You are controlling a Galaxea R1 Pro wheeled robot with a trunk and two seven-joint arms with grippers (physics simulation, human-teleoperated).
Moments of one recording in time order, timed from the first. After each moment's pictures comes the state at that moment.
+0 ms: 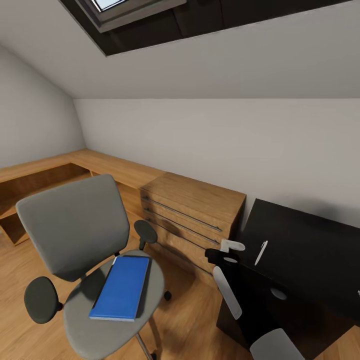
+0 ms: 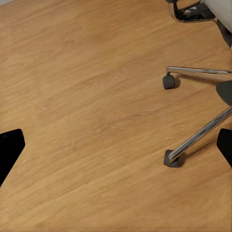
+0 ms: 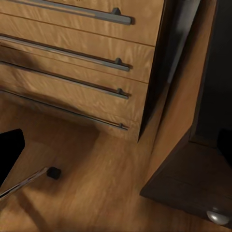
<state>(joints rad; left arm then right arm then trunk) 0.09 0.19 -0.09 -0.48 0.50 -0.70 0.31 -0.52 0.12 0.26 -1.14 -0.39 0.52 -0.61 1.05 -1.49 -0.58</state>
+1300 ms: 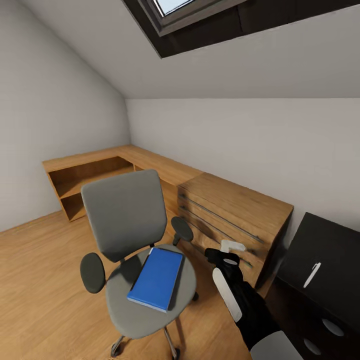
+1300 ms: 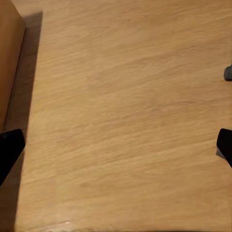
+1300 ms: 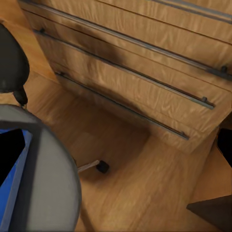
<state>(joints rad) 0.09 0.19 -0.09 -0.48 0.50 -0.70 0.32 -0.51 0.13 0.26 -1.15 -0.38 0.49 -0.61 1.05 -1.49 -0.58</state>
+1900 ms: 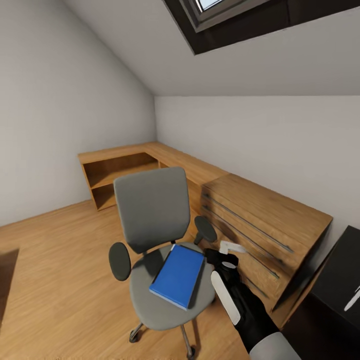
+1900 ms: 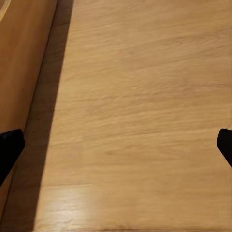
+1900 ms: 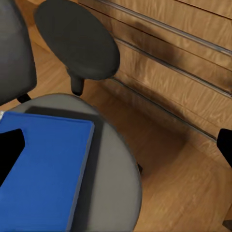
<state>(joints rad) 0.09 0.16 -0.10 -0.46 0.50 -0.70 0.31 -0.51 0.13 0.28 -1.12 -0.38 0.41 -0.61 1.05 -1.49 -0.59</state>
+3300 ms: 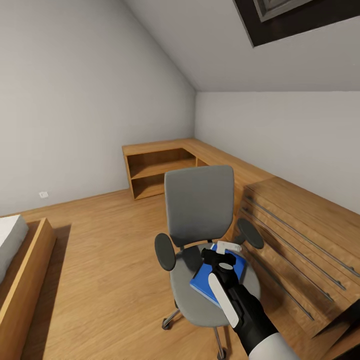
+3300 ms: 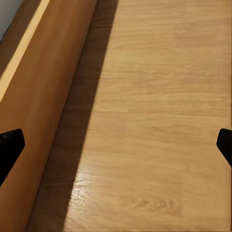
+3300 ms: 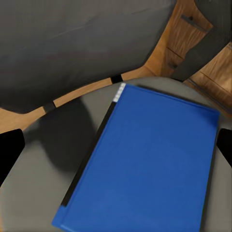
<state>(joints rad) 0.09 0.11 -0.10 -0.44 0.49 -0.69 0.31 -0.50 0.12 0.33 -1.12 -0.37 0.41 -0.61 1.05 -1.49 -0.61</state>
